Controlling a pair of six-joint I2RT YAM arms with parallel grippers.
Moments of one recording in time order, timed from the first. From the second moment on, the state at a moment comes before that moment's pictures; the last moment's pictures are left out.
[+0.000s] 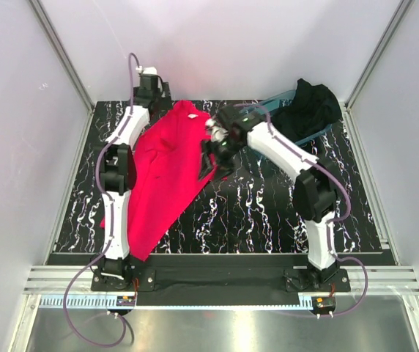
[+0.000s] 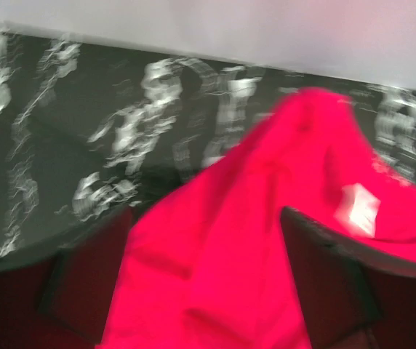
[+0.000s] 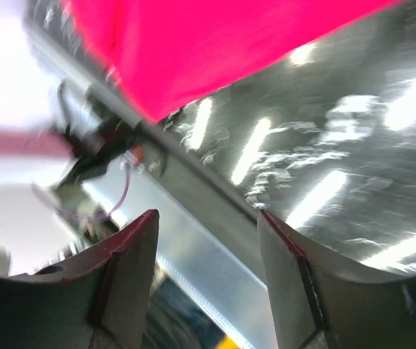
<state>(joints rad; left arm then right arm) -0.15 2.37 2.18 -0.38 -0.19 -0.22 0.65 2.05 1.90 -1.03 -0.64 0.46</state>
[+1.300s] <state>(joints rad) -0.10 1.63 0.94 -0.72 -0.10 -0.78 0.55 2.35 1.94 -0.82 -0.16 0.41</state>
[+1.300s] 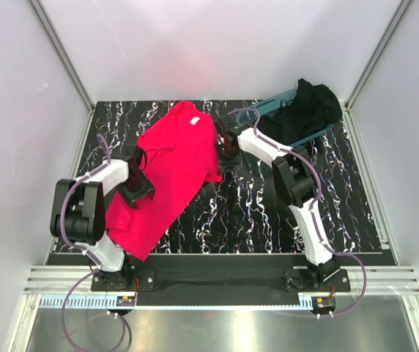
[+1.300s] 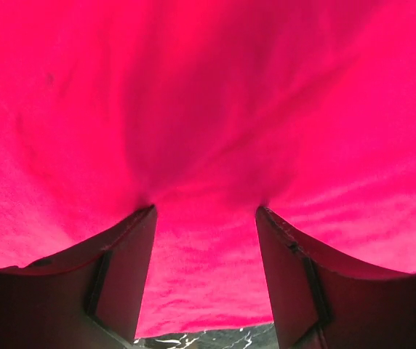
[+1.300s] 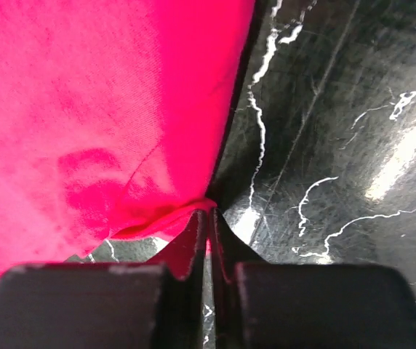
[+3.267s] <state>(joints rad) -0.32 1.12 0.53 -0.86 -0.22 -1.08 0.58 1.53 1.14 -0.89 -0.05 0.38</state>
